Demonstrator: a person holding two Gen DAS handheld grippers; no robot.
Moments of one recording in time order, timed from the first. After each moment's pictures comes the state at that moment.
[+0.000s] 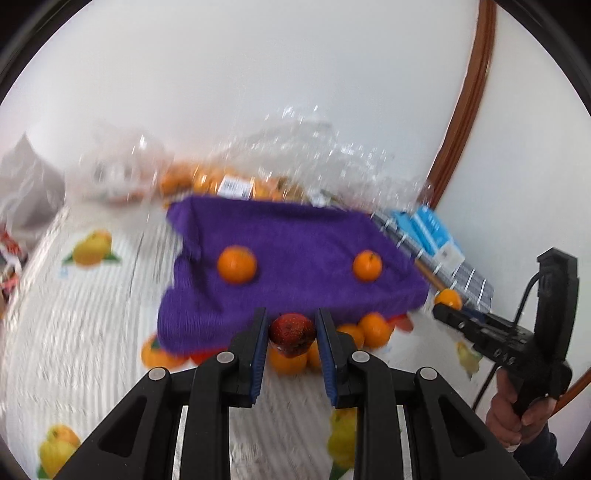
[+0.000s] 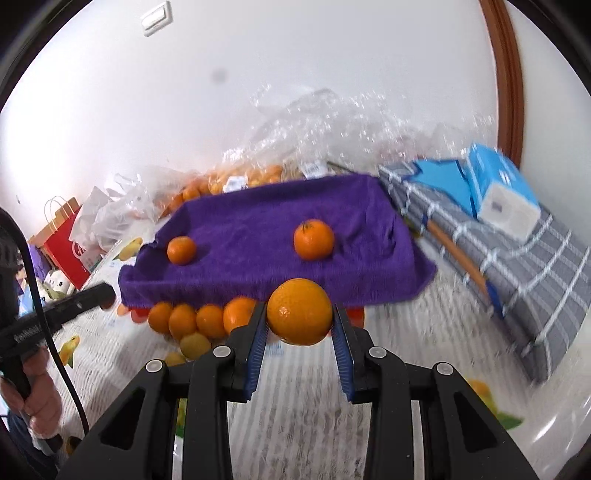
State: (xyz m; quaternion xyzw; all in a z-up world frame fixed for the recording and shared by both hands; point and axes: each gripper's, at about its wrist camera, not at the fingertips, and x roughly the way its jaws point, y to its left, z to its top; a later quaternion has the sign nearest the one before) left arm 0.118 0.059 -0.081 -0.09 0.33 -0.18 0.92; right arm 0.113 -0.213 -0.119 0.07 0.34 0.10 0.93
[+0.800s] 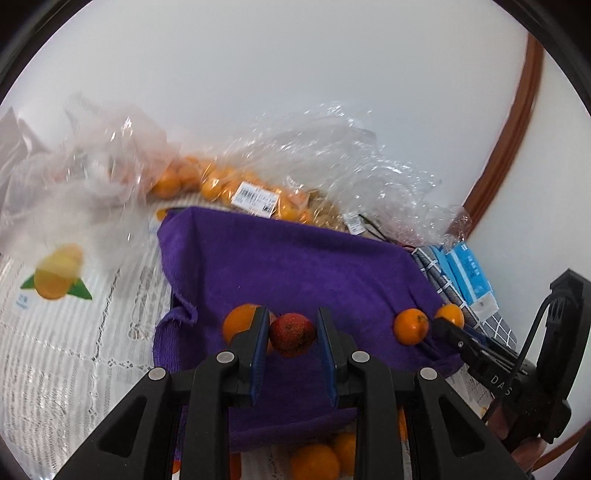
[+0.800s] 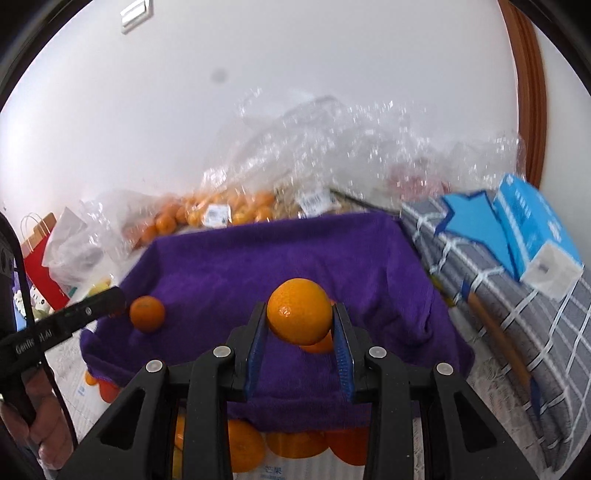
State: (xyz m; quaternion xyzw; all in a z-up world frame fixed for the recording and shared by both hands) left arm 0.214 0.055 -0.110 -0.14 0.35 -0.14 0.92; right arm 0.205 -0.194 -0.131 0.07 0.34 0.07 0.93
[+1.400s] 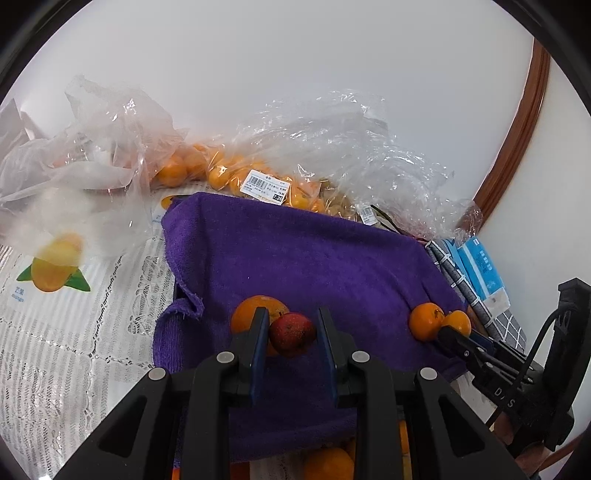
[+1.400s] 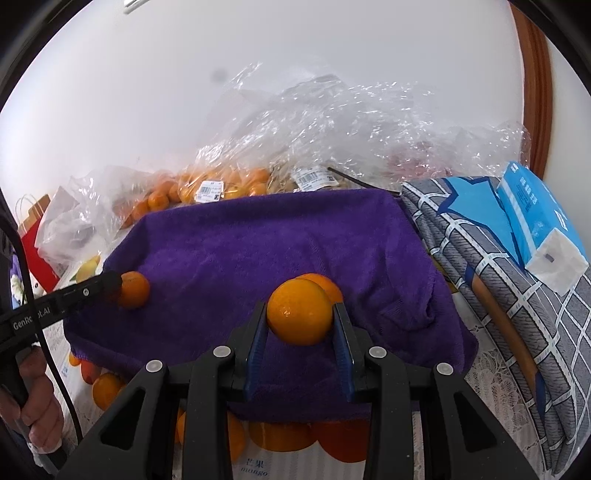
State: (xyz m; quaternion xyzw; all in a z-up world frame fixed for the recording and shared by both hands) left arm 0.221 0.054 -0.123 -0.14 0.36 -0.13 0.91; right arm 0.207 -0.189 -0.145 0.04 0.36 0.07 0.93
